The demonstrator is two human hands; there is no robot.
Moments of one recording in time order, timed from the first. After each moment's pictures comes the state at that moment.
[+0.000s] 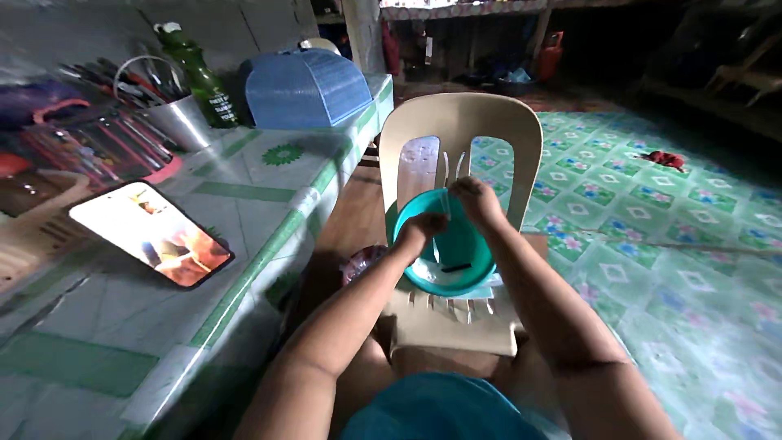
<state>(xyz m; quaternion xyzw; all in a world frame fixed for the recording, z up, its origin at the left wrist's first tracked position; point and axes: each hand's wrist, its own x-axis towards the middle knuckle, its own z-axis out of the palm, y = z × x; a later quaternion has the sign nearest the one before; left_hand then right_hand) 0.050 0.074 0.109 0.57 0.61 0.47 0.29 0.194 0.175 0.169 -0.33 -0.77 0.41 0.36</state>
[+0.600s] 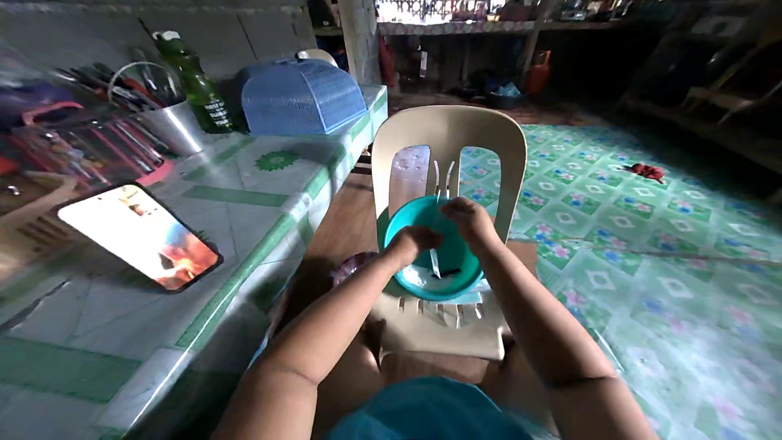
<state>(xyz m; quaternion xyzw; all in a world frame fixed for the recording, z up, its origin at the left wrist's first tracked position) 0.054 0.068 0.118 0.59 0.62 0.40 0.33 0.212 0.156 0.158 -0.33 -0.74 0.47 0.35</state>
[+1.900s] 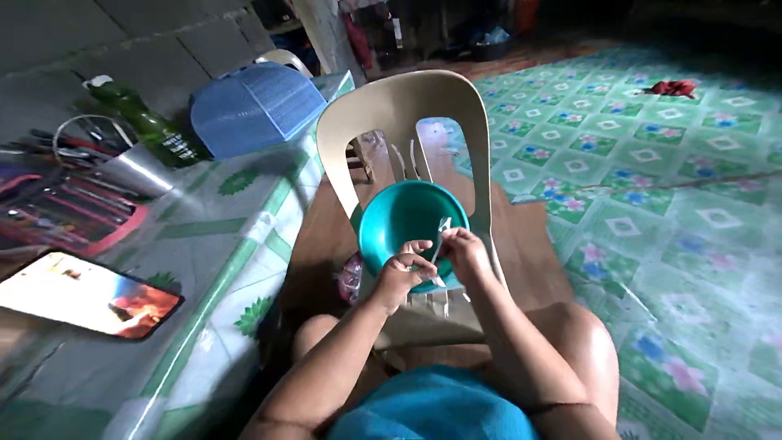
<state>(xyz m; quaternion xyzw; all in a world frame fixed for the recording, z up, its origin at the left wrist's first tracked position) 0.123 0.039 0.071 0.55 0.51 0.54 0.39 0.261 0.143 0.042 -0.29 -0.40 0.73 0.47</state>
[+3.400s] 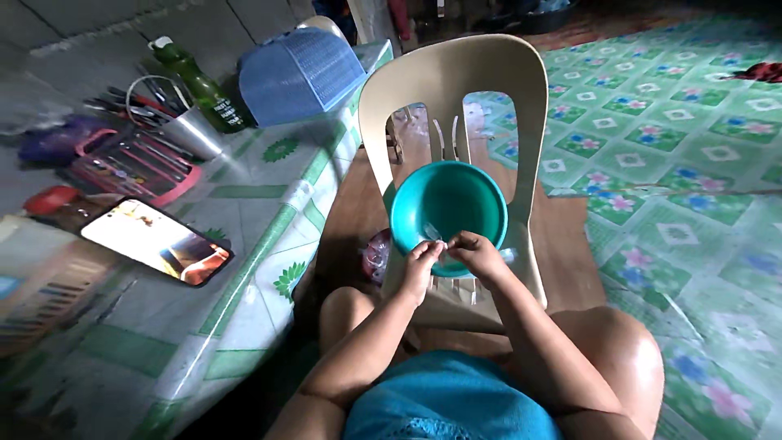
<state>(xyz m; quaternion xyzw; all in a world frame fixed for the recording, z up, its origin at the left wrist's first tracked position) 0.115 0.029 0.033 0.39 0.59 0.62 0.34 0.248 0.129 0.033 -0.28 -0.68 0.62 0.28</state>
